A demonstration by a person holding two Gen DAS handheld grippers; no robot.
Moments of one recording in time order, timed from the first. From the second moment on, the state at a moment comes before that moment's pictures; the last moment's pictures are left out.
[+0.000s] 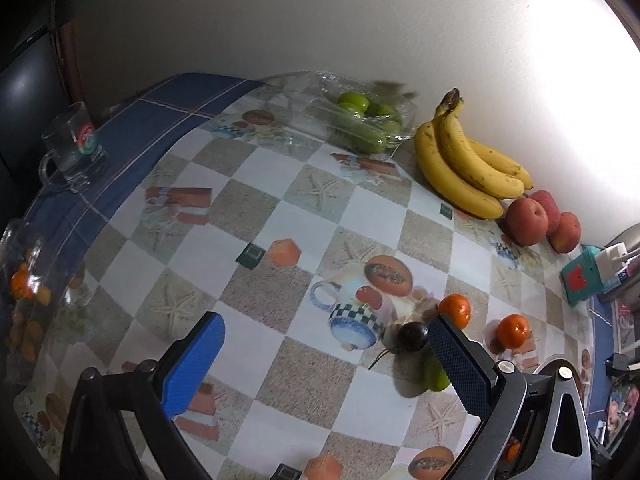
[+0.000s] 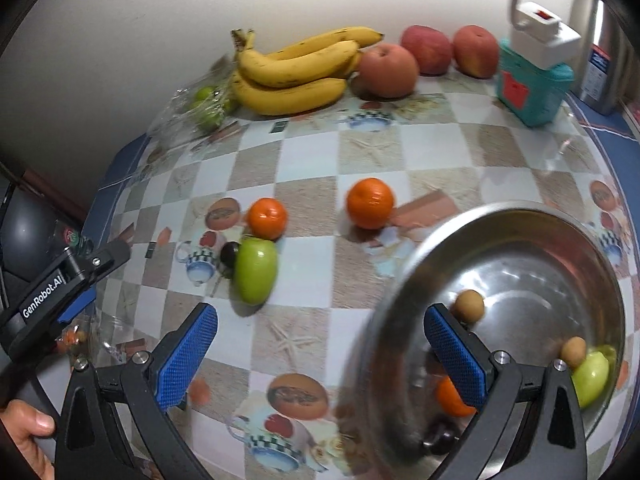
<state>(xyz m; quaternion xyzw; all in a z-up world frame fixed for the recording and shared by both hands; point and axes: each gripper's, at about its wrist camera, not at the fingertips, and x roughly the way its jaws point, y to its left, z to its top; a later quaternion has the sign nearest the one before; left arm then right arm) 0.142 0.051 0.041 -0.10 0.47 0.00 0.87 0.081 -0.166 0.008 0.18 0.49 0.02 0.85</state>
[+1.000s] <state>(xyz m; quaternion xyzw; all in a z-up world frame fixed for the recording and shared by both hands) 0.176 0.048 0.003 -0.12 0.51 -0.06 0.85 0.135 -0.108 -0.028 0.15 0.51 0.06 0.85</state>
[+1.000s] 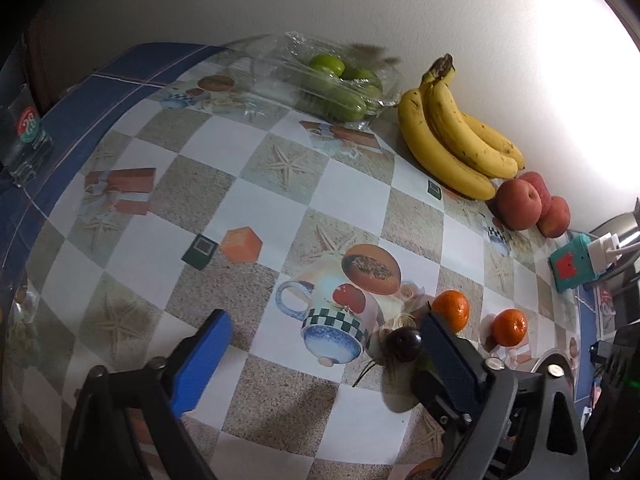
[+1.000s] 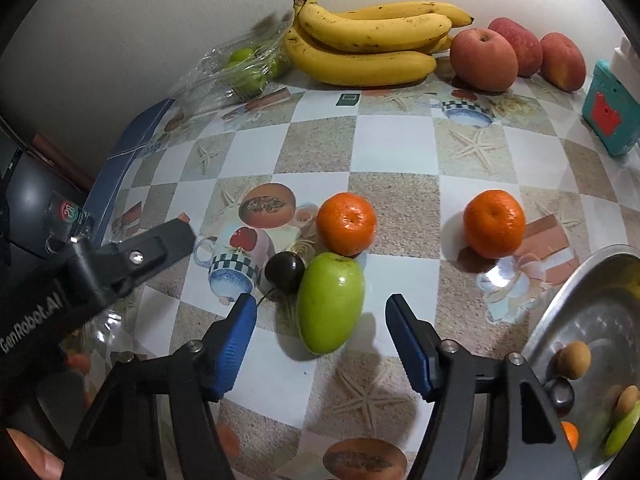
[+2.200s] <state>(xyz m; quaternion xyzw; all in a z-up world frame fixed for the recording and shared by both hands) 0.180 0.006 -0.008 -0.08 0.52 -0.14 0.84 0.115 -0.159 -0.001 0.20 0.49 0.03 0.85</state>
